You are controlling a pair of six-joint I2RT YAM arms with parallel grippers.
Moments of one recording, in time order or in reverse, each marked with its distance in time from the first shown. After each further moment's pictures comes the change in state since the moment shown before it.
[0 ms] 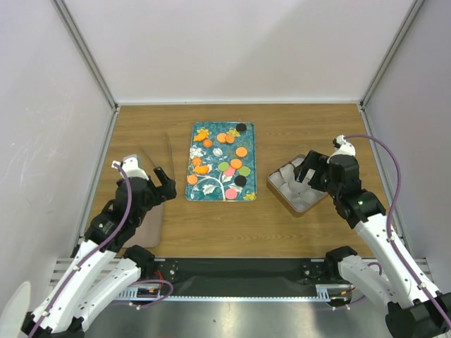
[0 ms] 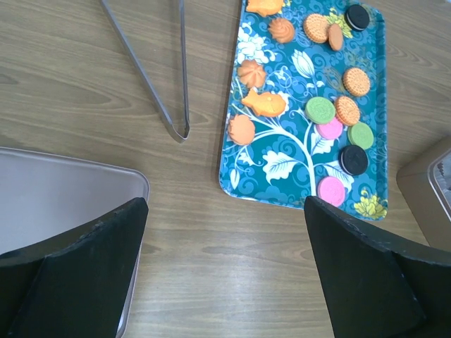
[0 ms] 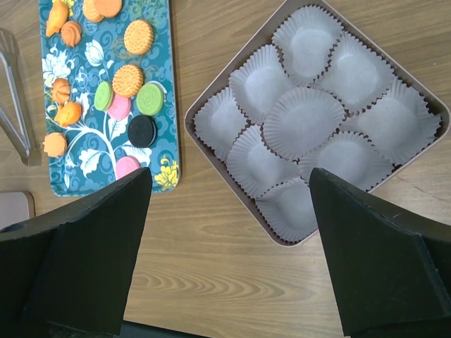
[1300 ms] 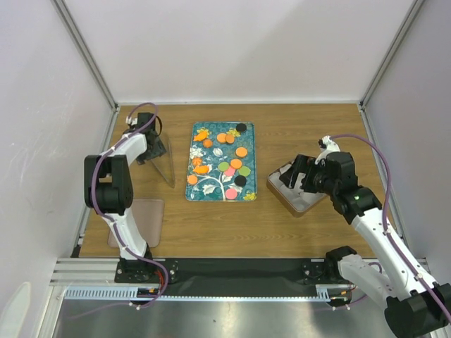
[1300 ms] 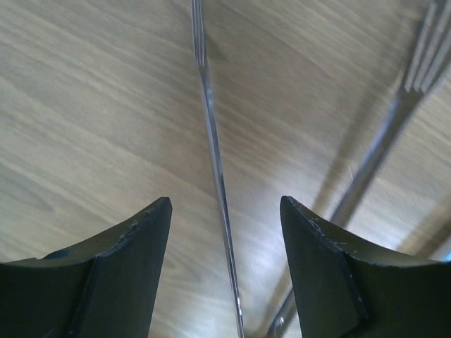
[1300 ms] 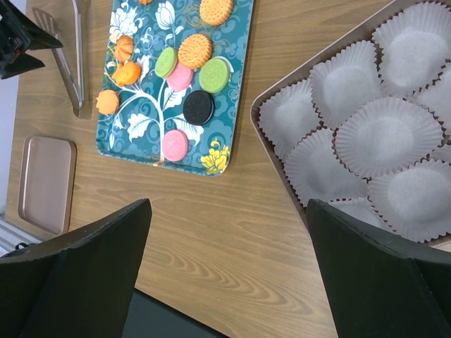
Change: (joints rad) left arm 0.480 1.308 0.602 0.168 0.070 0.117; right arm 0.000 0.057 0.006 0.022 -0.309 -0.054
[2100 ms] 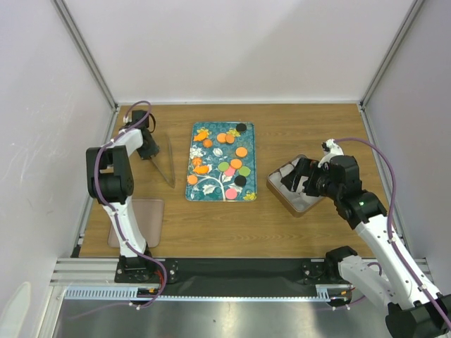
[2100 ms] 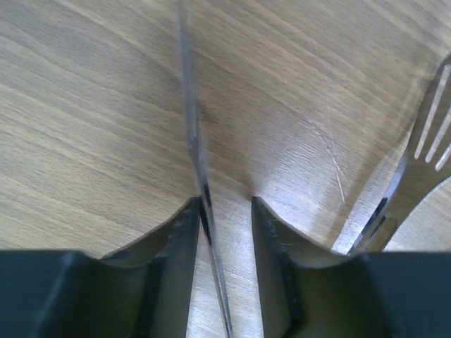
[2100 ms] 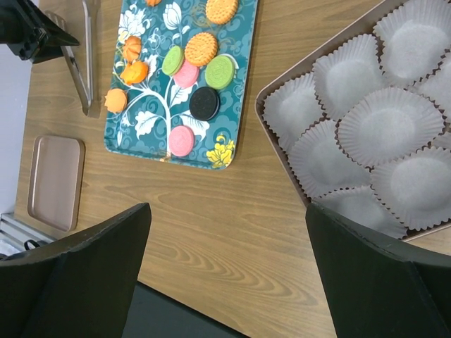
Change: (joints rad) left arm 0.079 0.171 0.139 0.011 0.127 0.034; right arm 0.001 -0.068 -0.001 -0.061 -0.008 0.013
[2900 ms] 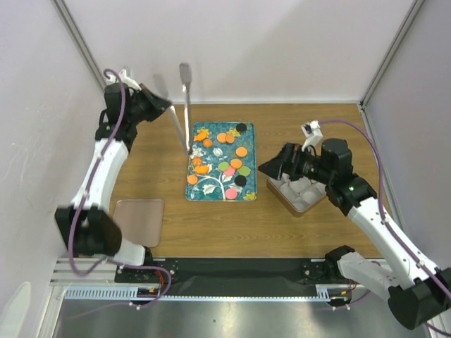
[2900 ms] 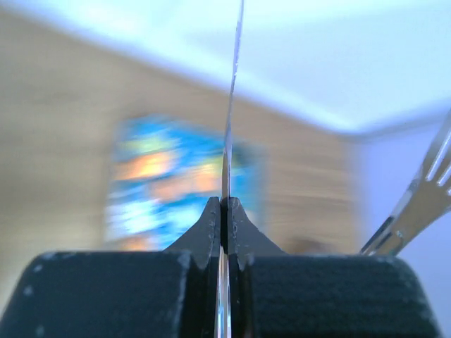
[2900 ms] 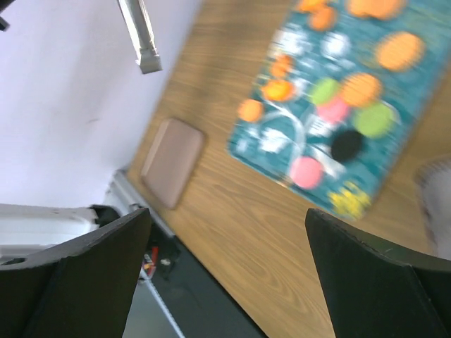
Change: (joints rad) left arm -0.071 -0.522 -0.027 0.189 0.468 -0.182; right arm 0.082 0.136 0.097 0.245 -0.269 0.087
